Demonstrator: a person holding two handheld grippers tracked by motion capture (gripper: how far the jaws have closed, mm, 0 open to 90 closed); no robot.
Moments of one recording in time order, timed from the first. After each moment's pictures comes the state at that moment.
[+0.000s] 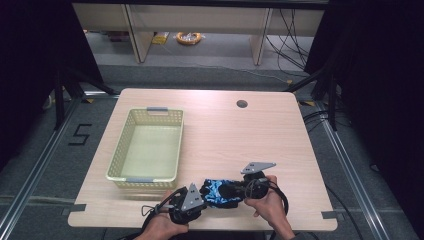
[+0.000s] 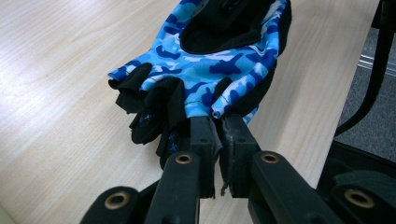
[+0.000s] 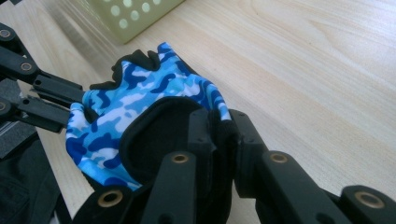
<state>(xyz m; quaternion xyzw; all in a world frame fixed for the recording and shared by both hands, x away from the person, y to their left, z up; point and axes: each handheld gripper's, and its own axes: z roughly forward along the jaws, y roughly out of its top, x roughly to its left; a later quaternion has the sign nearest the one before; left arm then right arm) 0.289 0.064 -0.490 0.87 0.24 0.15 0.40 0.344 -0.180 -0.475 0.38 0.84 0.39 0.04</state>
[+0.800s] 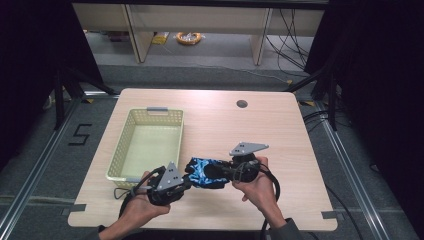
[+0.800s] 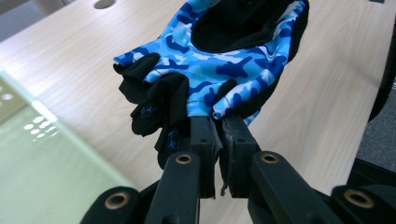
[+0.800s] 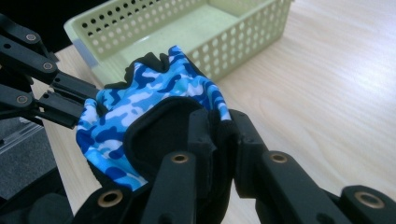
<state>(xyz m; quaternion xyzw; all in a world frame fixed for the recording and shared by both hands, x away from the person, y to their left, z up) 0.310 0.115 -0.423 0.85 0.26 0.18 0.42 0.361 -0.139 -0.410 0.34 0.83 0.44 0.09</state>
